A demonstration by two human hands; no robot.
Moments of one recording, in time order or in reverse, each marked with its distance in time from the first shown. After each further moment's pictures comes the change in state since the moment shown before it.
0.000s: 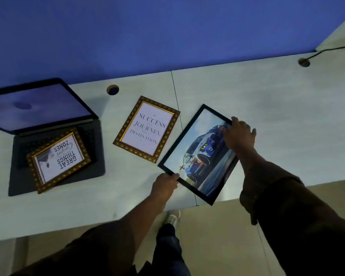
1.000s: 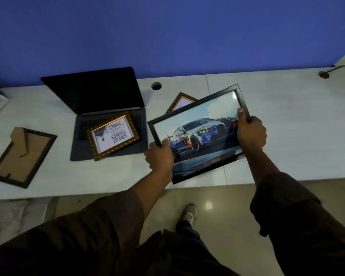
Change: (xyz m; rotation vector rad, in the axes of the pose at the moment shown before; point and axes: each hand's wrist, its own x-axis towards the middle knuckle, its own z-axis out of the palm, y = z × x) left_hand -0.079 -0.019 -0.129 -0.301 0.629 0.208; right_hand -0.169 -0.109 -0.058 0.616 0.173 0.212
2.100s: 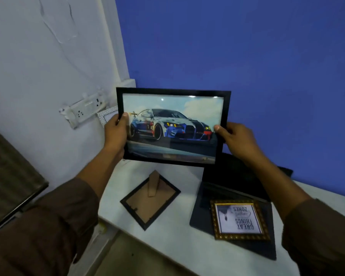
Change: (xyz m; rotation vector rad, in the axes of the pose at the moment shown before) left_hand 0.211 0.121 -0.610 -0.577 0.371 0.571; right_hand -0.320 -0.449 0.212 0.032 -0.469 -1.075
